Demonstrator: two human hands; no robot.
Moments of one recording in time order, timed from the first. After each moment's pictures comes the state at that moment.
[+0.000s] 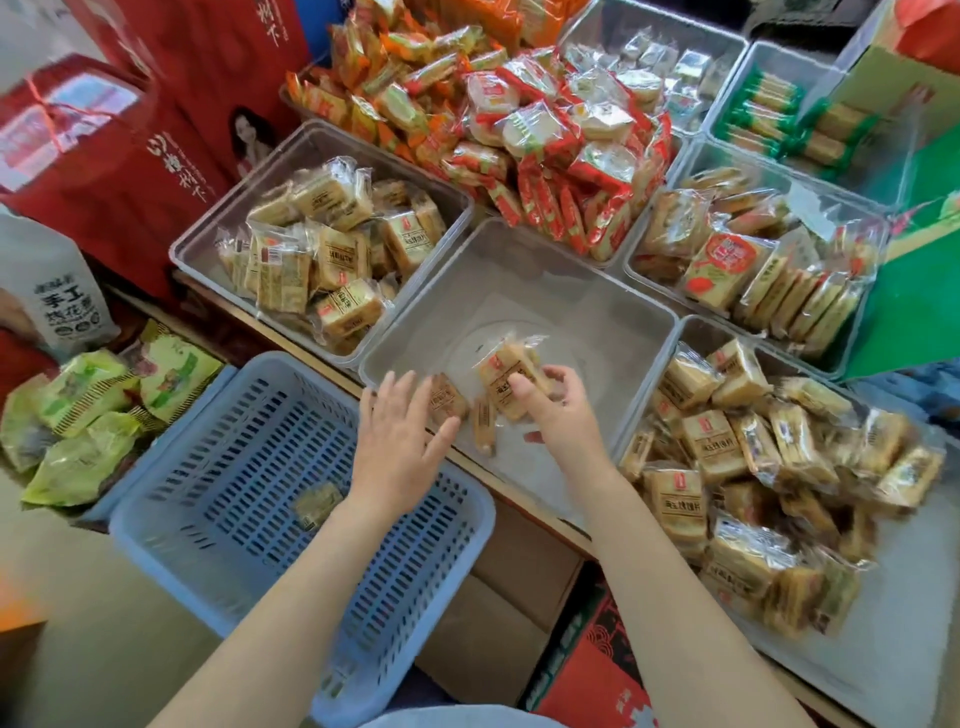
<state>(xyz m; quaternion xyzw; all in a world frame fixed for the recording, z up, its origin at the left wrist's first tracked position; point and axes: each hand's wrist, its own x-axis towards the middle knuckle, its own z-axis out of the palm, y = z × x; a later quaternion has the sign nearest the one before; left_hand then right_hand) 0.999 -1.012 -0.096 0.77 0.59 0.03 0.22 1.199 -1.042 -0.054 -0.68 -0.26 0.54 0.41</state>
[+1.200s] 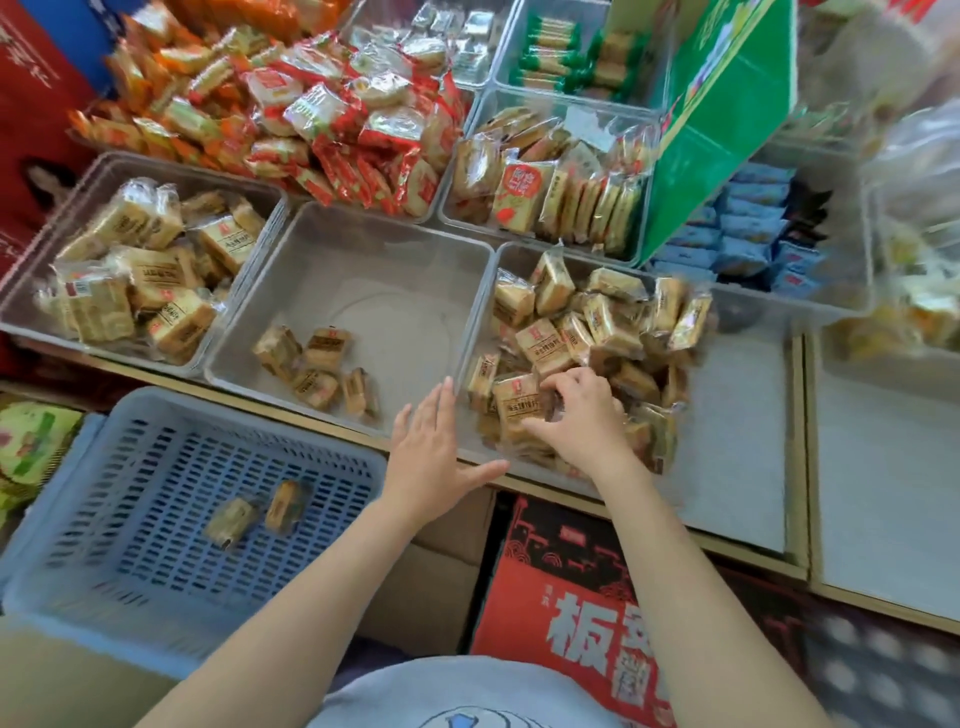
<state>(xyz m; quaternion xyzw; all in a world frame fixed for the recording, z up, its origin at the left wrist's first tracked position) 1.144 -1.127 -0.089 0.87 0.43 -0.08 0.21 1.341 -1.197 -0.061 -0.86 -0.43 0.27 0.10</state>
